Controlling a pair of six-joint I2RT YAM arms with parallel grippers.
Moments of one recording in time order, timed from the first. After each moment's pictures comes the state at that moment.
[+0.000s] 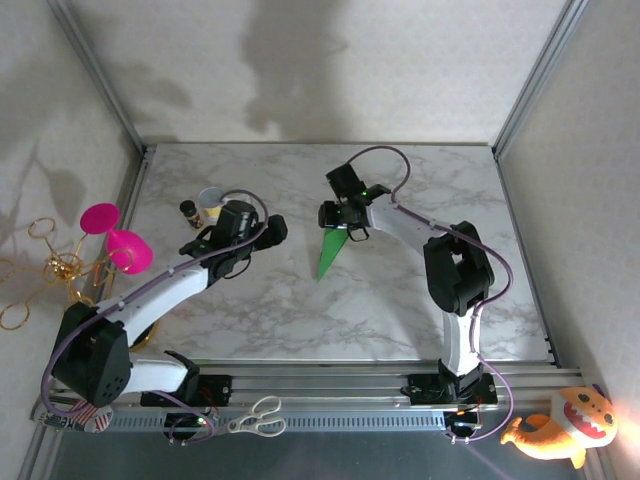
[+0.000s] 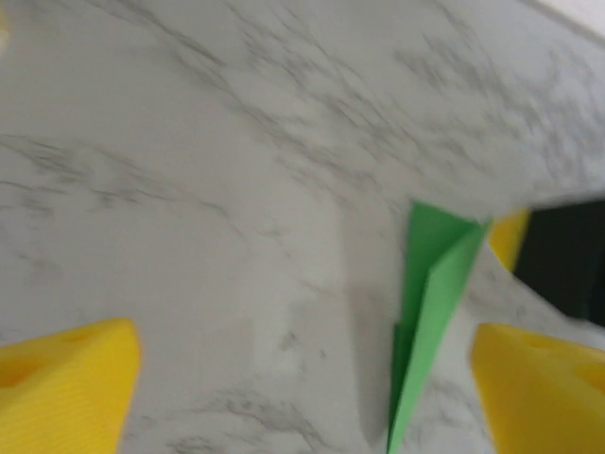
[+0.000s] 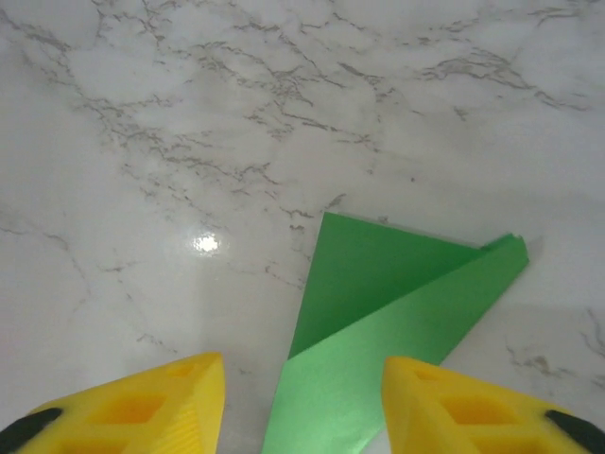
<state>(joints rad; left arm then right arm) -0.45 1.29 0.84 -0.22 -0.14 -0.68 0.63 1.97 1.55 -0.60 0.03 0.51</state>
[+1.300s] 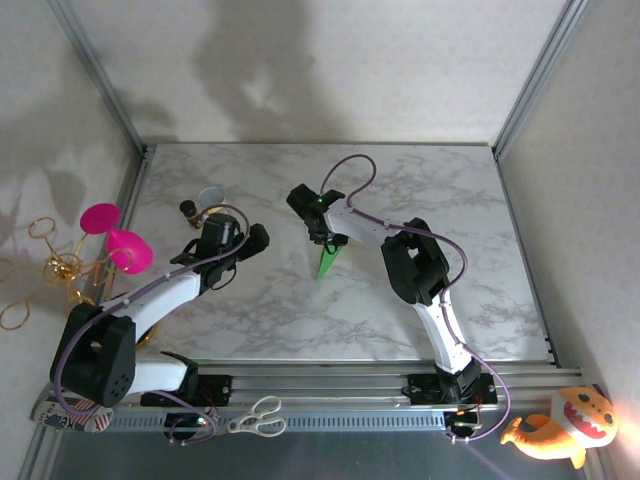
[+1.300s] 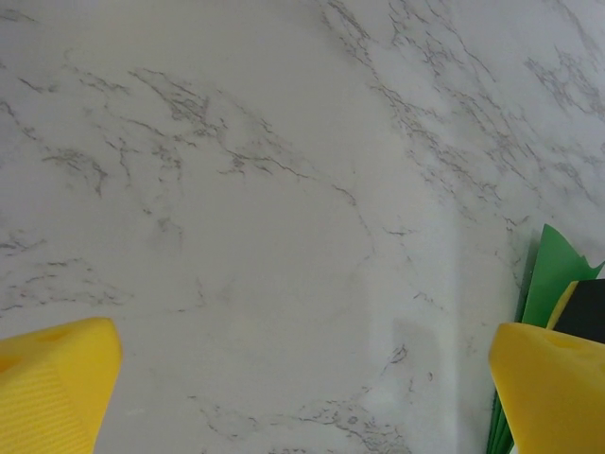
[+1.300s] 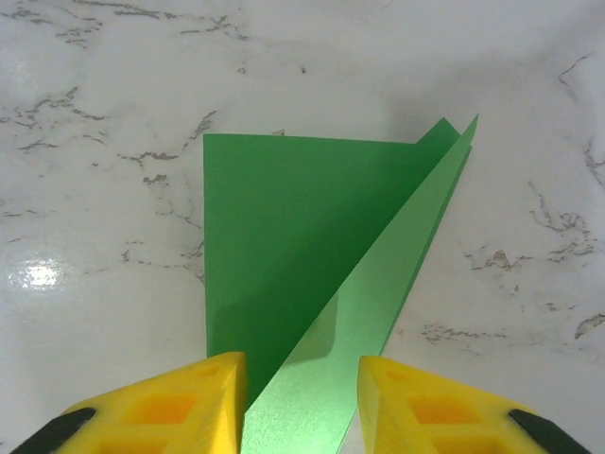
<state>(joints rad) -0.31 1.31 0.67 -0.11 -0.07 -0.73 0.77 2.24 1.82 -0.94 0.39 0.80</state>
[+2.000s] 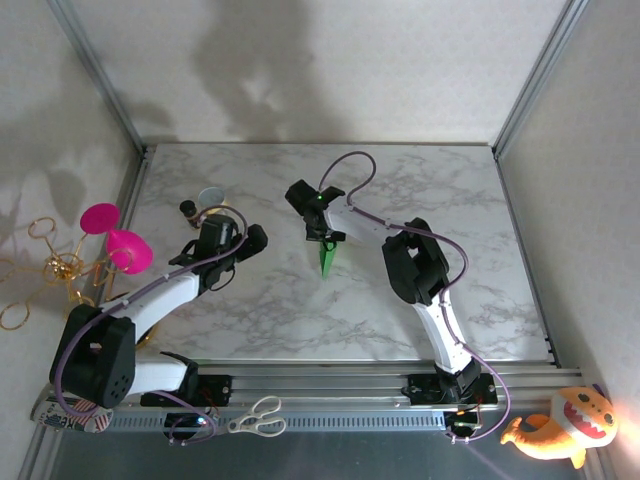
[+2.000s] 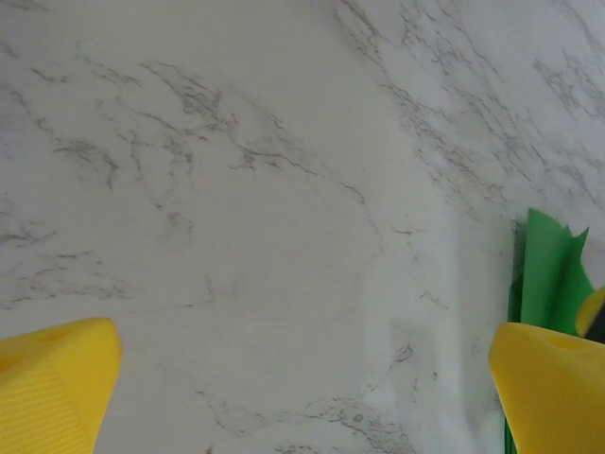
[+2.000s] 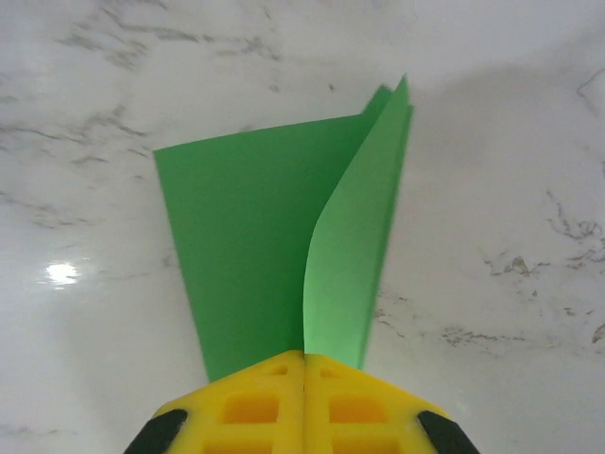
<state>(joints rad) -0.30 1.29 0.66 -0.11 -0.06 -0.75 0.77 2.23 1.86 -0.93 0.36 0.80</state>
